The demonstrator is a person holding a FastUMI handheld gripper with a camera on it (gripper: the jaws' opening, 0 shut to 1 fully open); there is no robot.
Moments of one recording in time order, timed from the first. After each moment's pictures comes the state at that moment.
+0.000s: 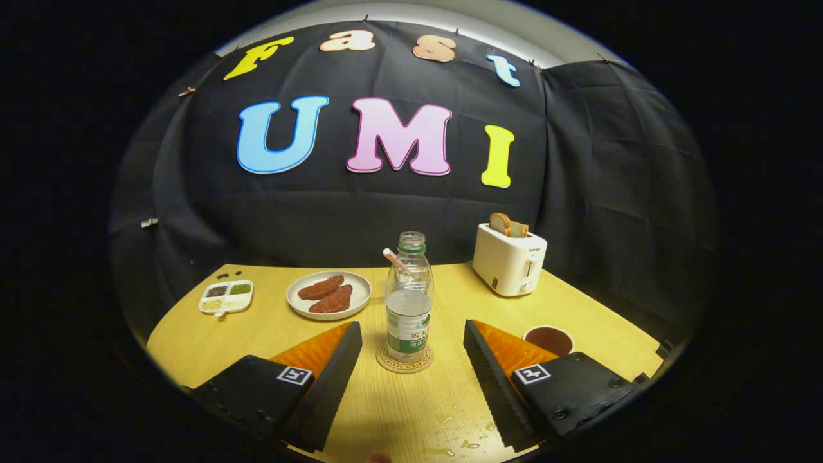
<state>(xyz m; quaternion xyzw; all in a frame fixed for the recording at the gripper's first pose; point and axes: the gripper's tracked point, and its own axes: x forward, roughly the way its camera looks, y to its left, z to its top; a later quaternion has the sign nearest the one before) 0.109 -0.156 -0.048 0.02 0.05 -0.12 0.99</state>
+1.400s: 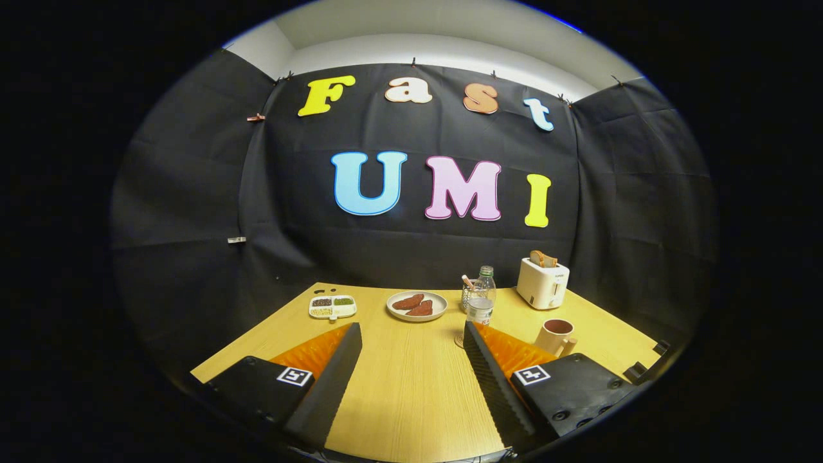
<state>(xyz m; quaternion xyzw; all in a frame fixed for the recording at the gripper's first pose) -0.059 -0.020 0.003 0.01 -0.01 -0.01 1.00</state>
